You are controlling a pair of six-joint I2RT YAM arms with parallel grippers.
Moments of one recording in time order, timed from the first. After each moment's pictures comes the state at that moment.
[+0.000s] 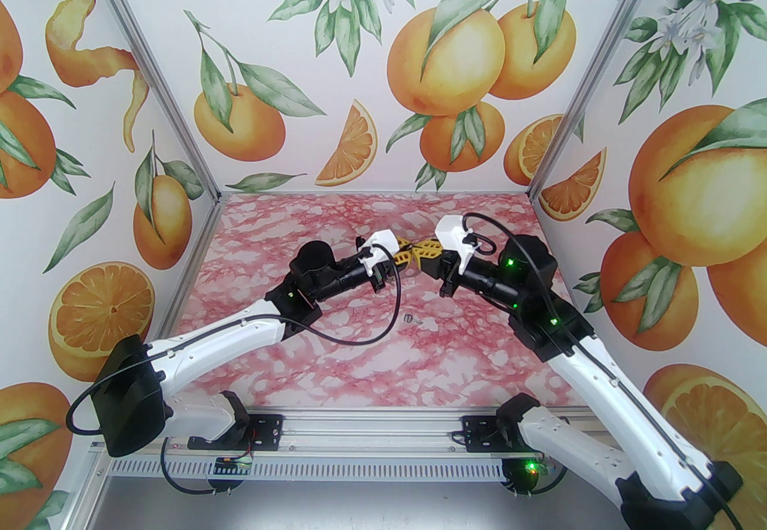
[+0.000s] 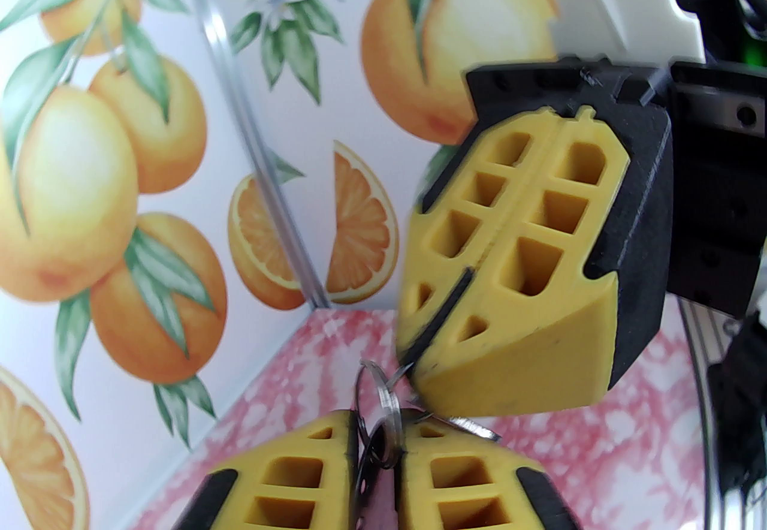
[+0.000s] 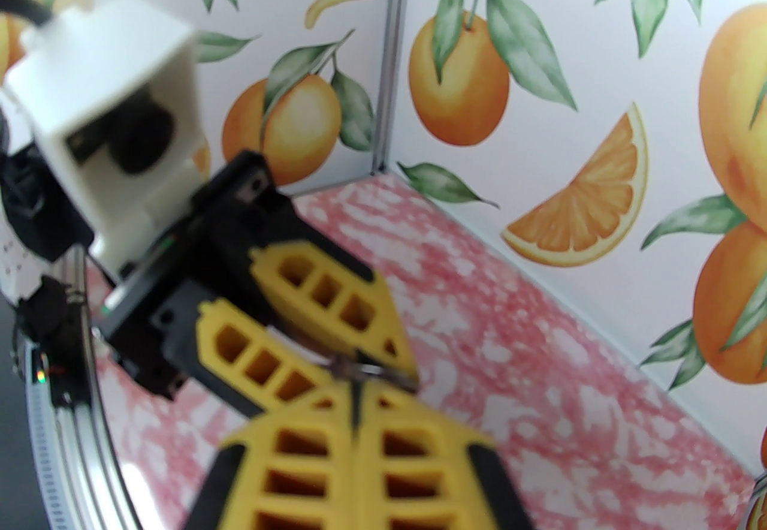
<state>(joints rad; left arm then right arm) -0.84 1.37 0.96 0.53 0.28 0.27 0.46 0.93 0.99 -0.18 -0.53 -0.09</state>
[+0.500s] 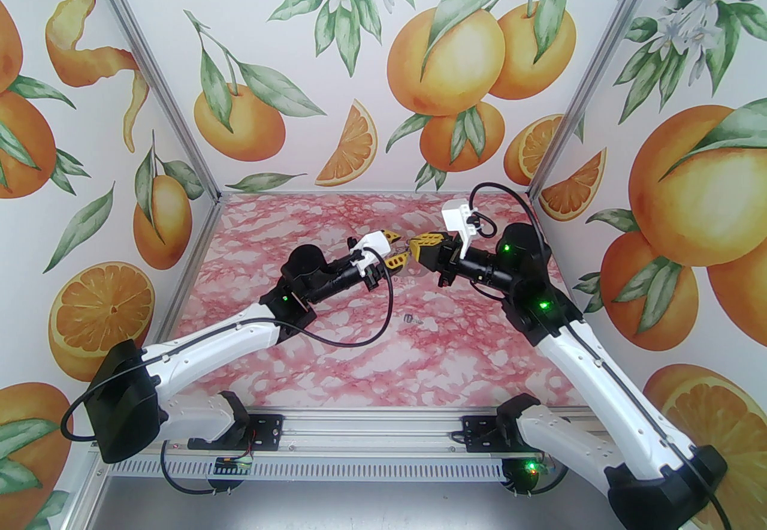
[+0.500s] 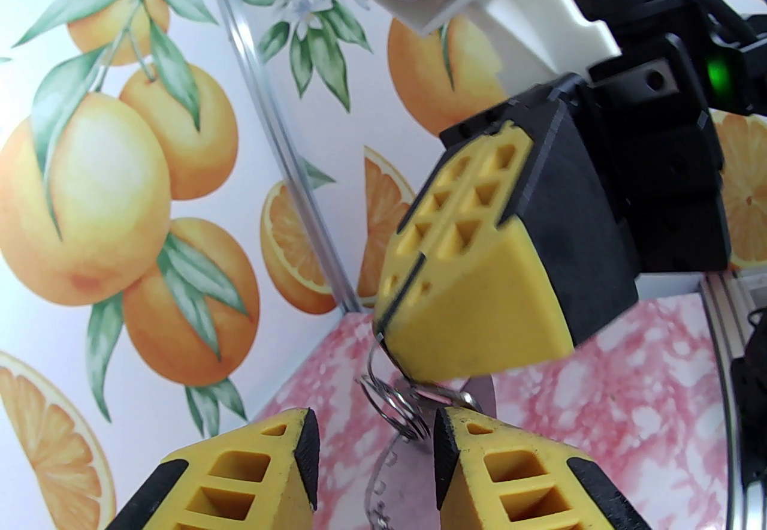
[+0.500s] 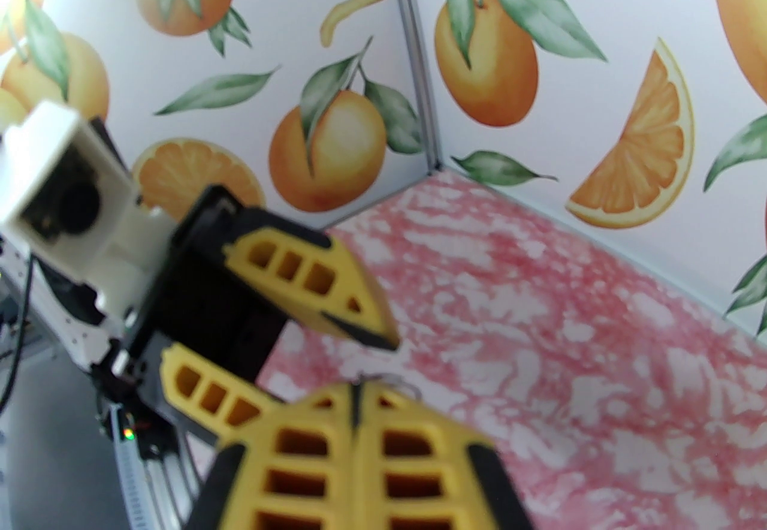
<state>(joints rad) -0.83 1.32 0.89 0.57 0.28 0.31 0.39 1.00 1.00 -0.10 -0.71 0.17</state>
